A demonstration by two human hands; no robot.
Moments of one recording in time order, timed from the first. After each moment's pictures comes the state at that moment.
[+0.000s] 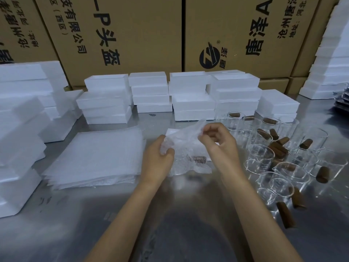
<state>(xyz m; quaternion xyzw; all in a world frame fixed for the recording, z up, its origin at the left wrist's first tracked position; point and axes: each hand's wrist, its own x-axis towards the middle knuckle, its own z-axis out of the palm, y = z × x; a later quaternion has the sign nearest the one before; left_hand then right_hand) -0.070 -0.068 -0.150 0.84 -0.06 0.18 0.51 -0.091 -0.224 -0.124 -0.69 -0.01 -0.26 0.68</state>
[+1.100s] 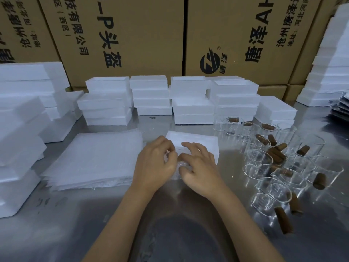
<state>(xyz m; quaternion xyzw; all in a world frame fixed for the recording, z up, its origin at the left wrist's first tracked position) -0.076 -0.055 -0.146 0.89 -0.18 0.28 0.33 -0.090 -0.206 -0.165 -0.94 -0.15 -0.16 0.26</state>
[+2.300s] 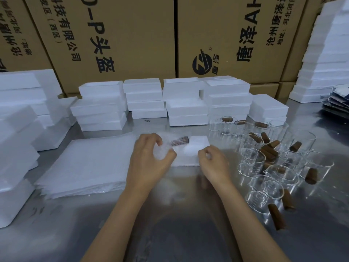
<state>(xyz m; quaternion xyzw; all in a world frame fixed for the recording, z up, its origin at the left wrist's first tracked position) -0.073 -0.056 -0.144 0.86 -0.12 0.29 0.40 -0.069 -0.240 -0.169 -0.86 0.13 -0.17 0.46</state>
